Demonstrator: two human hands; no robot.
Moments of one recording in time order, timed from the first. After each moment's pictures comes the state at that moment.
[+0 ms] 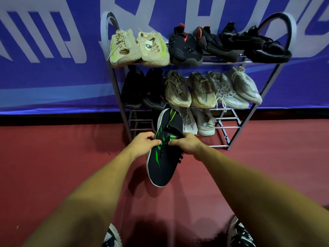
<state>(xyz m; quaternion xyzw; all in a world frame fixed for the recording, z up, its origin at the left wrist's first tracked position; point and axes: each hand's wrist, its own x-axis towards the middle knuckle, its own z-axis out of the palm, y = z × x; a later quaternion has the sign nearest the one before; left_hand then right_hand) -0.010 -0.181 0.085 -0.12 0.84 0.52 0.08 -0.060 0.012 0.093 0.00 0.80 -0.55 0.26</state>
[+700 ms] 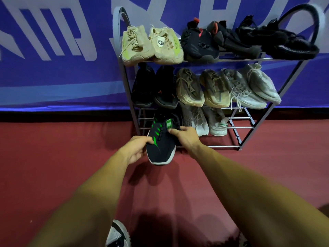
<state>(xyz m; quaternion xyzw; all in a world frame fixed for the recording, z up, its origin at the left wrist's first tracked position) 0.004 -0.214 0.091 -0.31 0.65 0.69 0.09 -0.064 -0.040 0.089 0.02 0.73 -0.65 0.19</state>
